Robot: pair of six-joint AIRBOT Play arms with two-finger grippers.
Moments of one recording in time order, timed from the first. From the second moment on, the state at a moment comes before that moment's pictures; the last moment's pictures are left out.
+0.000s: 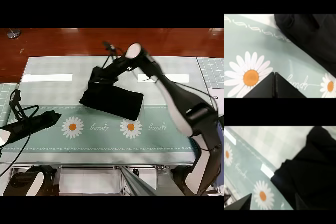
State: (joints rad) left arm 0.07 -0.53 0.38 0.97 -0.84 -1.58; right arm 0.42 -2.02 2.04 -0.74 1.28 1.54
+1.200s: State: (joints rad) left arm -0.01 -0.52 0.35 0.95 -0.80 -1.58; right arm 0.15 -1.61 0.98 -0.59 0.95 1.40
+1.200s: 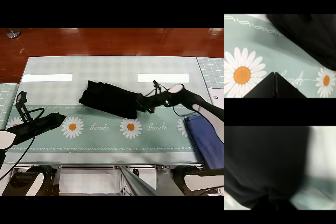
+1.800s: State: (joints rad) left arm -0.01 -0.52 0.35 0.94 -0.79 -1.58; right arm 0.08 -1.66 1.97 -1.00 1.45 1.55
